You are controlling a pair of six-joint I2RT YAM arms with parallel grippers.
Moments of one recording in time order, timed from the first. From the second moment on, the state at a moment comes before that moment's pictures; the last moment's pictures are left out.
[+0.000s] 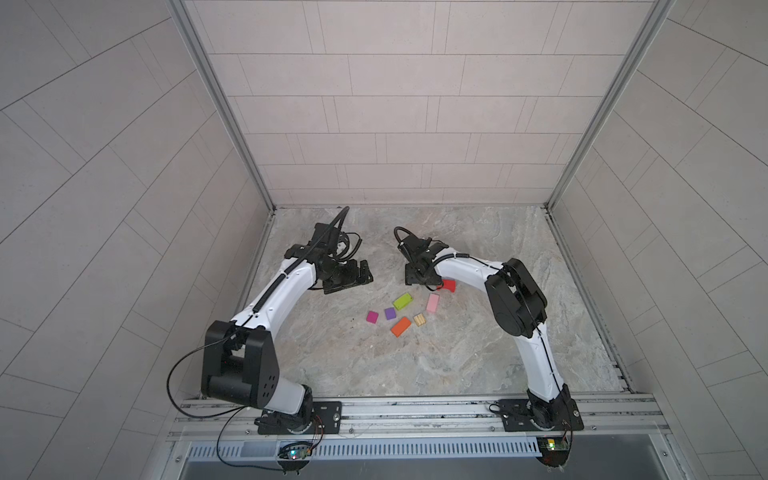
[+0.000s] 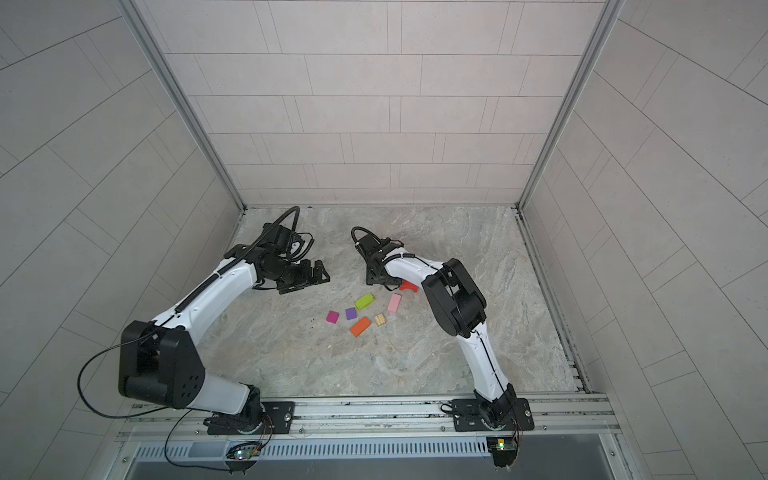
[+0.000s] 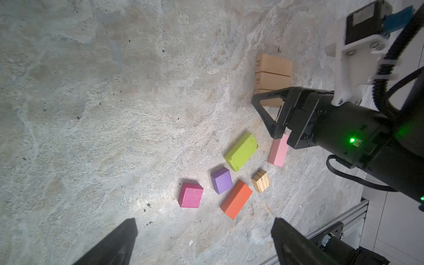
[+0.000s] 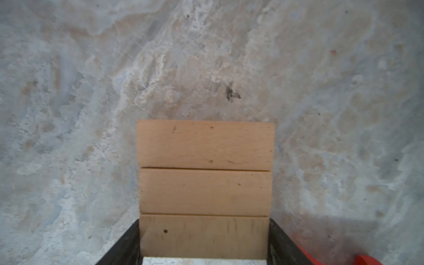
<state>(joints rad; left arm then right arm) -0.19 1.47 1.16 -0.86 0.39 -0.33 0.63 2.19 1.66 -0.72 0.23 0.67</state>
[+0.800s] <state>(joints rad) -0.19 1.47 1.16 -0.86 0.39 -0.33 0.62 2.19 1.66 -0.72 0.22 0.67</state>
